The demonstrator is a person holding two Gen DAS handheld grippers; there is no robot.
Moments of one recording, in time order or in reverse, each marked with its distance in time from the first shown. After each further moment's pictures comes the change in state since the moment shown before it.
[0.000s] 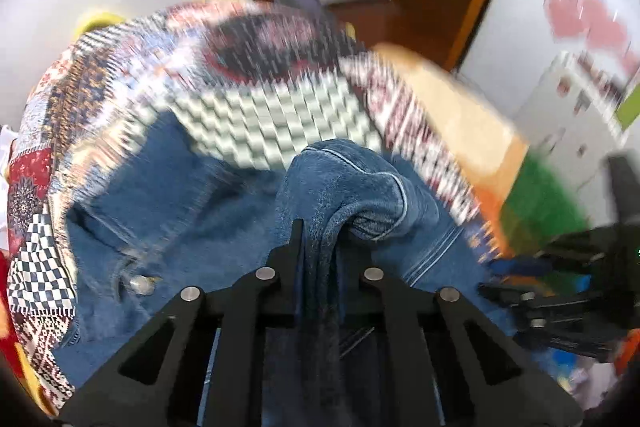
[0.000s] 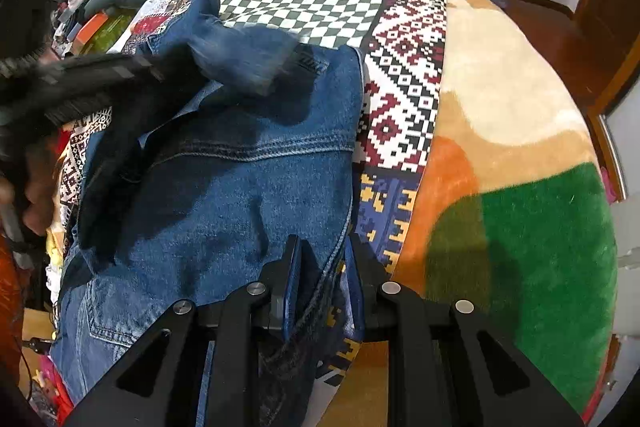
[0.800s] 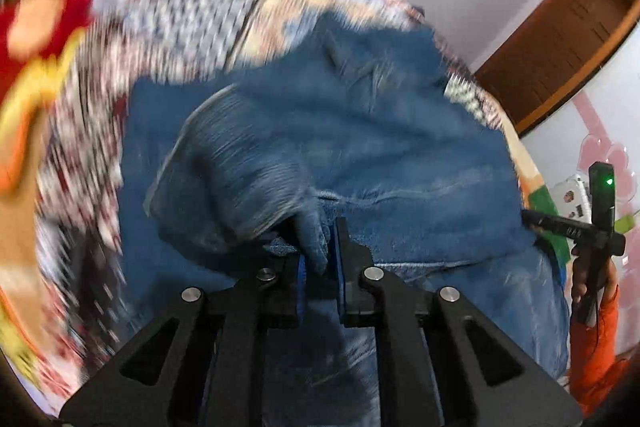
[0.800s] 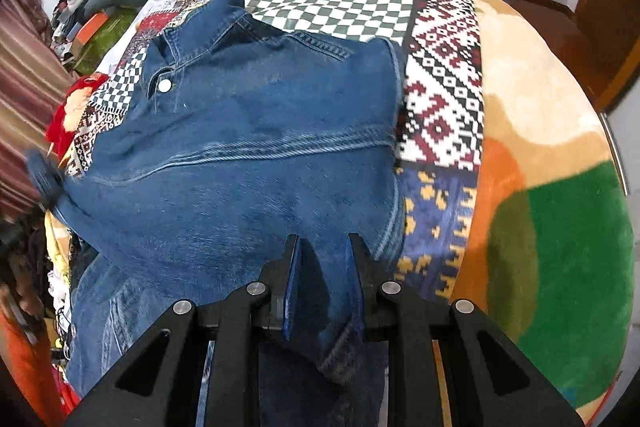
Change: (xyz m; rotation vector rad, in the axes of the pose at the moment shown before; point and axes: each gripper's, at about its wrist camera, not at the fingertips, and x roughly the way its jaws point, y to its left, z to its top) left arm -0.085 0.158 -0.240 -0.569 -0.022 -0.027; right arm 0.008 0.040 -0.003 0.028 0.015 -0.007
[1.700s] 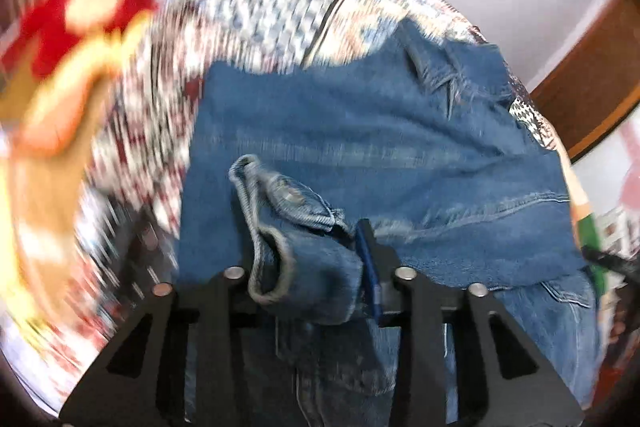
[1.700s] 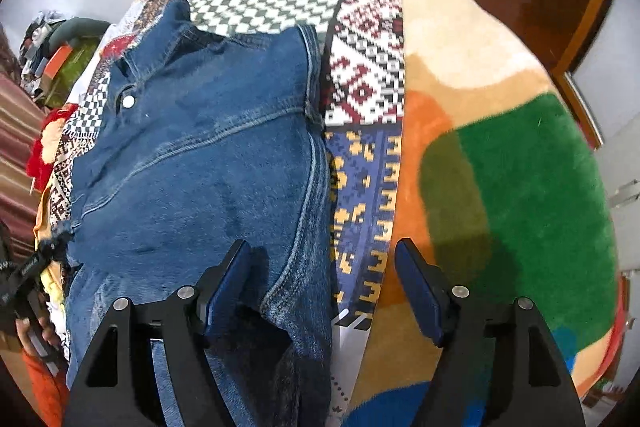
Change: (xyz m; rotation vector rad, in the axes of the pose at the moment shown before) left arm -0.014 0.011 0.005 -0.031 -0.117 0.232; right arm -0.025 -0.030 -0.023 0.133 -0.035 -0.069
